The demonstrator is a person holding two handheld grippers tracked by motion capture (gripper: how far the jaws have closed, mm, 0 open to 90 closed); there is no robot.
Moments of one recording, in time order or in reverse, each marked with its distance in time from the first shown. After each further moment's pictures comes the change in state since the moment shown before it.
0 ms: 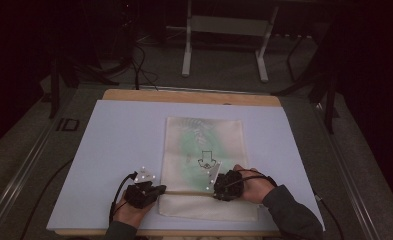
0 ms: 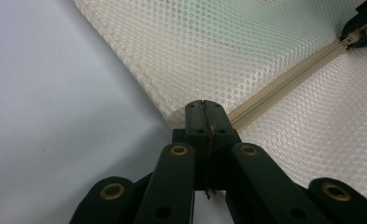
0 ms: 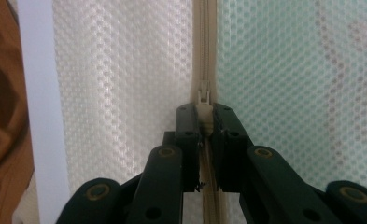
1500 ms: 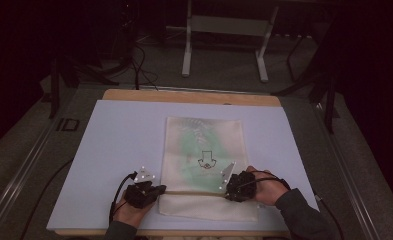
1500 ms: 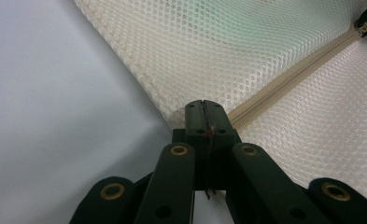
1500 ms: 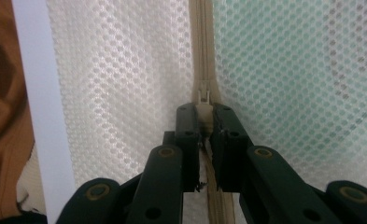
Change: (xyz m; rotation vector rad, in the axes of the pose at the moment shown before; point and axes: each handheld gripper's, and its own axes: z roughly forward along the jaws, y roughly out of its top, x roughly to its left) left arm 0.001 0.000 0.000 0.000 -0.006 -0.005; right arm -0.001 -0.034 -0.008 0.010 -0.003 0.055
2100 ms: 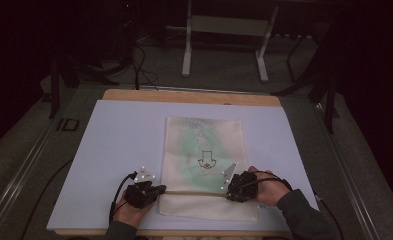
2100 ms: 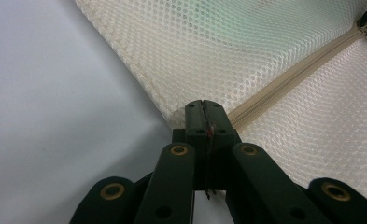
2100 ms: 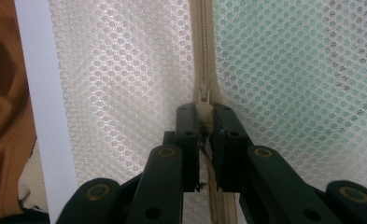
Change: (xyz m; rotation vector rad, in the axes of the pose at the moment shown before) left arm 0.000 0.000 0.000 0.000 0.000 0.000; right arm 0.000 -0.004 -0.002 -0.007 0.002 0.009
